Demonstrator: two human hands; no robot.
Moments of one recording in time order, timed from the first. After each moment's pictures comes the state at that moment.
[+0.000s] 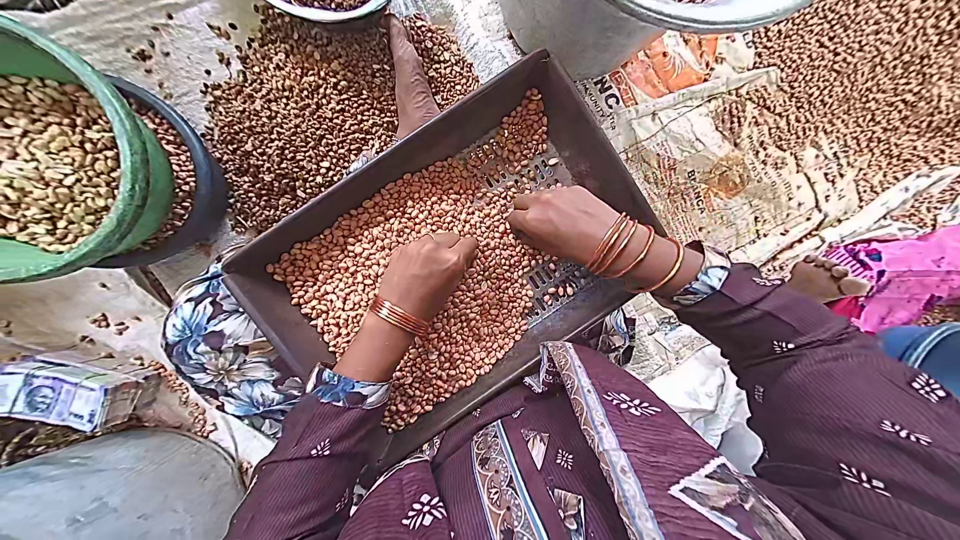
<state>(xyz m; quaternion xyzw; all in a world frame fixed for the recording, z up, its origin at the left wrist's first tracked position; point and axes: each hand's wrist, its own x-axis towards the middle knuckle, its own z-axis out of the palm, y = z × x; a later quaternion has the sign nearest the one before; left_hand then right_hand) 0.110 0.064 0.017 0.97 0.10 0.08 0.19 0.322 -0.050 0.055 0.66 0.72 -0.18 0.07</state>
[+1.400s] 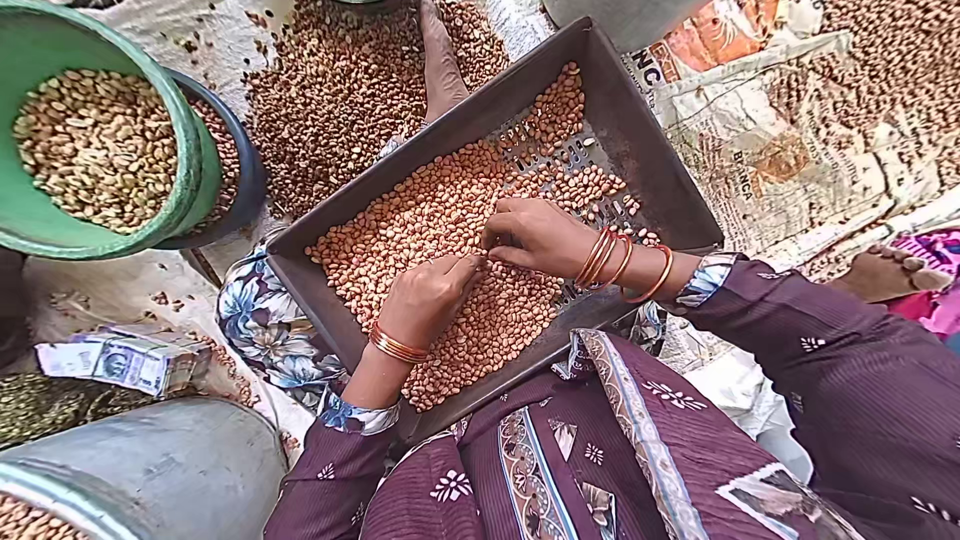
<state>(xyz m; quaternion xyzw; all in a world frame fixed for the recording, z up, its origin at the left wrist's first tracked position) 0.053 0.059 0.013 0.96 0.10 0.12 0.23 0.272 -0.030 0.032 0.63 0.69 -0.32 -0.19</state>
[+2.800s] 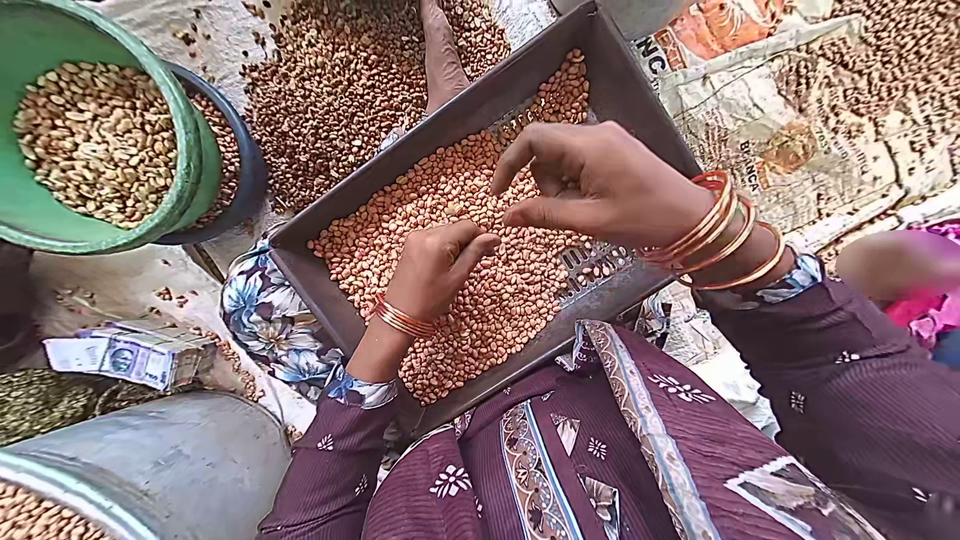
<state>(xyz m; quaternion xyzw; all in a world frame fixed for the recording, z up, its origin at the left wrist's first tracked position) 0.074 0.069 0.035 0.87 0.17 0.15 0.44 0.292 -0.033 0.110 0.58 0.66 -0.35 -0.32</state>
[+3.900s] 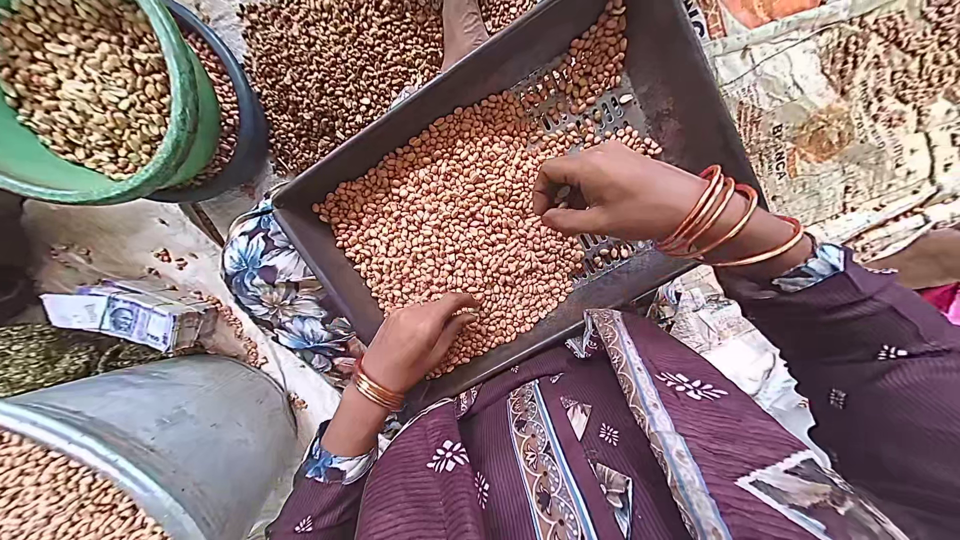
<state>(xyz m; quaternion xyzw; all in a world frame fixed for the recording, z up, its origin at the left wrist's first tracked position) -0.032 0.027 0.018 0.91 0.14 0.06 0.39 0.291 -0.043 0.082 0.63 0.65 -0.39 -0.15</state>
